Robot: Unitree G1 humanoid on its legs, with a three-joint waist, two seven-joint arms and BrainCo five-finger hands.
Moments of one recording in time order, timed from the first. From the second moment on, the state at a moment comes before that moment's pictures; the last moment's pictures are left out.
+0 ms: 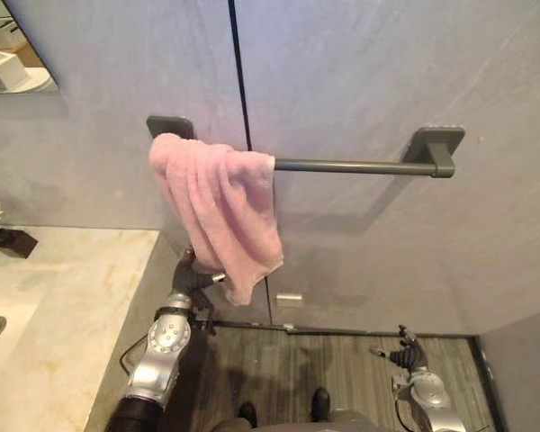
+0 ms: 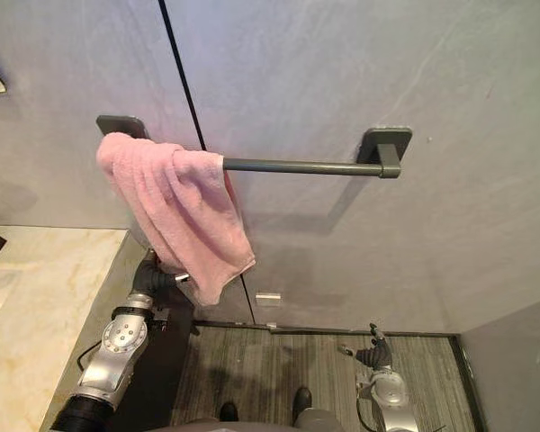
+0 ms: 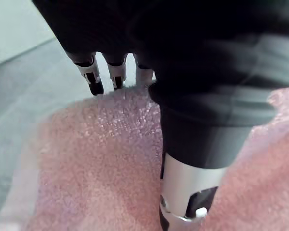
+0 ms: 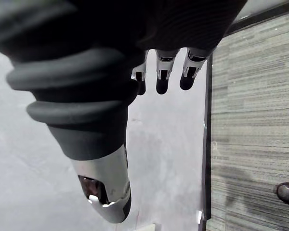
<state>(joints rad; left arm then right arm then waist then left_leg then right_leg) 0.01 0.32 -0.14 0.17 0.02 -0.18 0.16 0.10 -0.19 -0.07 0.68 -0.01 -0.08 -0.13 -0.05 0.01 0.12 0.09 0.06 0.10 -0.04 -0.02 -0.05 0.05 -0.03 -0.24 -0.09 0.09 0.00</state>
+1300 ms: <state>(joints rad) 0.01 0.27 -0.11 0.21 -0.01 -0.18 0.20 -0.14 -0.27 0.27 0.17 0.03 -0.14 -0.07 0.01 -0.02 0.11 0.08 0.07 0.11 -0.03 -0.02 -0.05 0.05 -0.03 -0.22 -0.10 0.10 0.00</state>
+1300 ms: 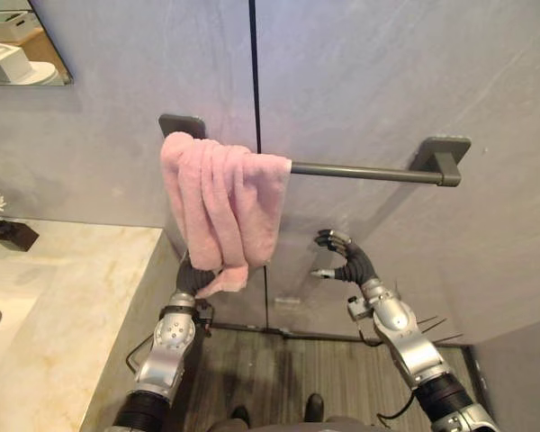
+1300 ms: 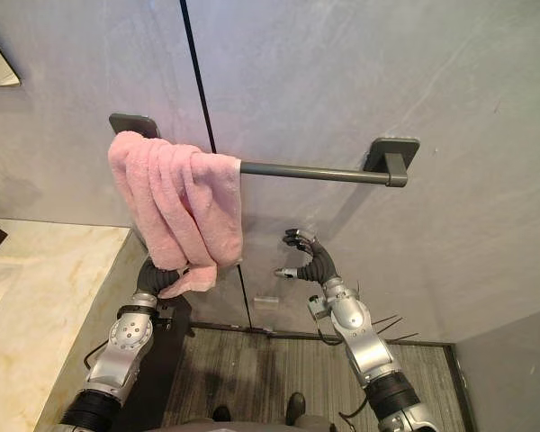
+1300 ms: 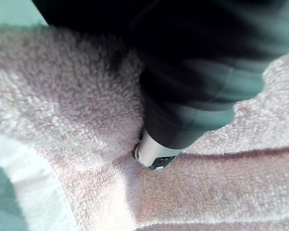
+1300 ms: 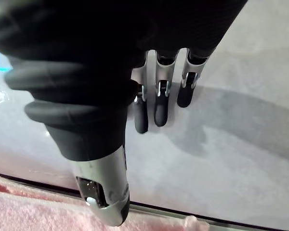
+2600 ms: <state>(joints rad) -0.03 0.26 -0.12 0.20 -0.11 -0.19 0.19 -0.39 -0.16 0.44 0.33 0.31 -0.10 0.01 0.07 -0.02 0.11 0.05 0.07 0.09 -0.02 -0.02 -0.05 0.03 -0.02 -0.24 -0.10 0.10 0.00</state>
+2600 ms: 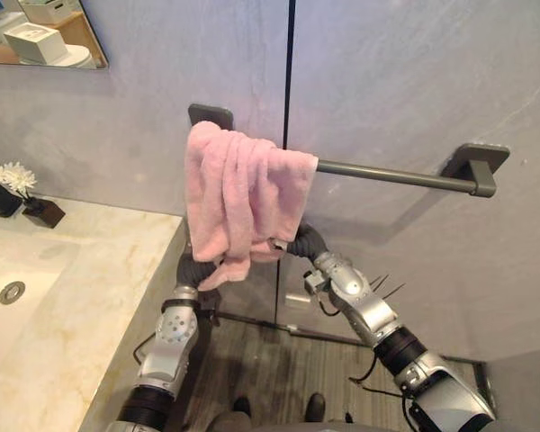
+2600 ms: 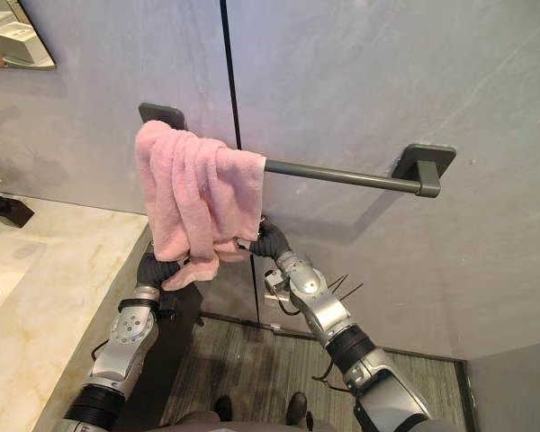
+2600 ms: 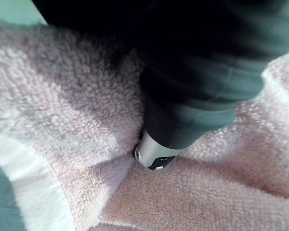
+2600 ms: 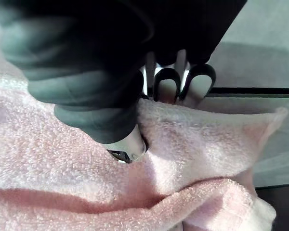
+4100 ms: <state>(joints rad) 0.03 0.08 -0.08 0.07 -0.14 -0.20 0.06 -0.01 -0.01 -0.08 0.10 0.19 -0.11 -0.02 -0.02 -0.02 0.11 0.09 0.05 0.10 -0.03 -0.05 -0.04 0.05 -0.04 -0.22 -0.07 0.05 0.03</state>
